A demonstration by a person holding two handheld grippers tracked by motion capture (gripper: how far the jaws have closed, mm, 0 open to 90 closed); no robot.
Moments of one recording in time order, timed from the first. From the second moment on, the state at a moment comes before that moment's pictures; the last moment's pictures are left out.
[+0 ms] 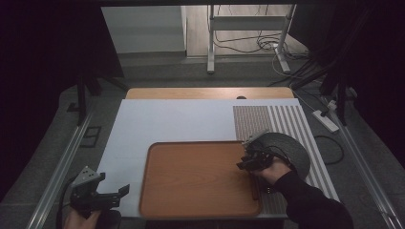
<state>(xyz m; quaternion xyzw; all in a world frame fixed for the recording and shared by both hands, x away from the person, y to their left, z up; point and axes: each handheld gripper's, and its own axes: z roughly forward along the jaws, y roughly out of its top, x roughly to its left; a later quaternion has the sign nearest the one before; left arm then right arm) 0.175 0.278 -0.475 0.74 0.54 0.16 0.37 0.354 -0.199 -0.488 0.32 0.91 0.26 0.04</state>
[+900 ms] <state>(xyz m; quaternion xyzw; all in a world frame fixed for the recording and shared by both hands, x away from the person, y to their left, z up) 0.175 0.277 -0.475 0.75 0.53 0.16 0.37 0.342 -0.217 -0.476 0.32 0.90 0.29 0.07</state>
